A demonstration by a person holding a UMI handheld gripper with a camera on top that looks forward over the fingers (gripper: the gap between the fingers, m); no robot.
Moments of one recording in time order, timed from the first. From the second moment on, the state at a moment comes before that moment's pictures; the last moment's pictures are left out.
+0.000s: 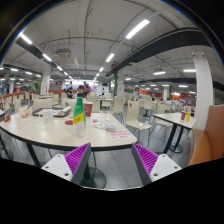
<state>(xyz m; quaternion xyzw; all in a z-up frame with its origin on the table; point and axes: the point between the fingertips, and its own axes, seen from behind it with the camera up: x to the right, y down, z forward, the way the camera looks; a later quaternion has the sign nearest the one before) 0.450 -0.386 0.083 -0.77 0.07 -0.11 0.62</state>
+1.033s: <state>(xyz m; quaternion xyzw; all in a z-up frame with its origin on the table) 0.368 -0.119 0.095 -0.75 0.00 -0.04 0.66</state>
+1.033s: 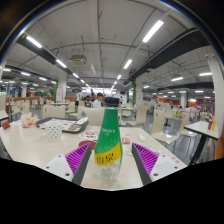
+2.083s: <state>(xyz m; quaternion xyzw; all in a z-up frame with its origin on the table) 0.200 0.088 0.190 -0.22 -0.62 -0.70 0.28</state>
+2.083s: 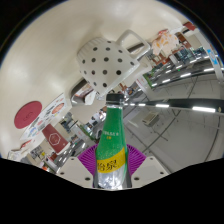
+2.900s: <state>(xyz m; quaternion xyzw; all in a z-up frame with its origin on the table) 0.244 0.104 0.129 -0.73 -0.02 0.01 0.69</state>
